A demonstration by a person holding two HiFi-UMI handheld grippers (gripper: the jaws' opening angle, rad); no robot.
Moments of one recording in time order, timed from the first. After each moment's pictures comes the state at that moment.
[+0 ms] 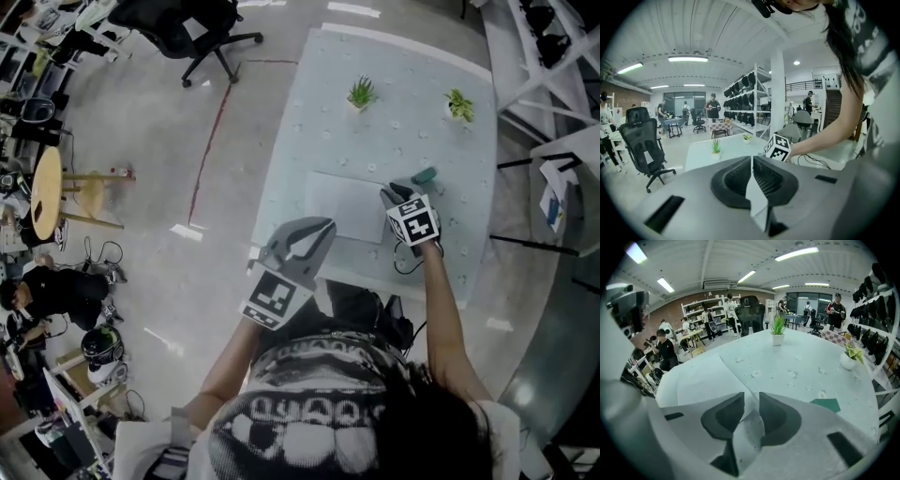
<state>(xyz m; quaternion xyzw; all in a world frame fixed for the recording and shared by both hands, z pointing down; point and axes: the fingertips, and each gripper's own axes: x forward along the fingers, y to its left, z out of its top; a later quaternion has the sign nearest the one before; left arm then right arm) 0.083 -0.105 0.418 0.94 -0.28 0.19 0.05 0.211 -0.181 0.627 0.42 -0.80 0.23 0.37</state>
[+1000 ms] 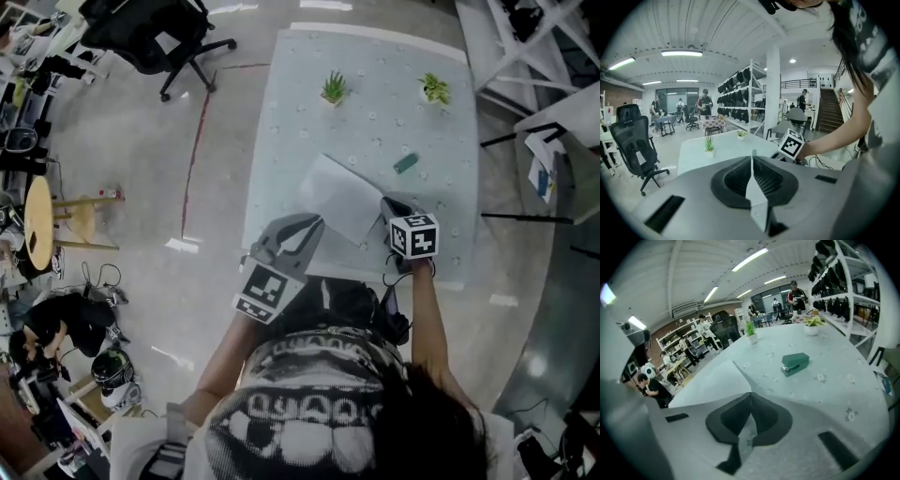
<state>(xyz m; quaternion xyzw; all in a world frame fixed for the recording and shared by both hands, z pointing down) 0.091 -0.103 0.433 0.95 -0.24 0.21 0.06 0.239 -0.122 0.614 0.53 -0.73 0.36 0.23</state>
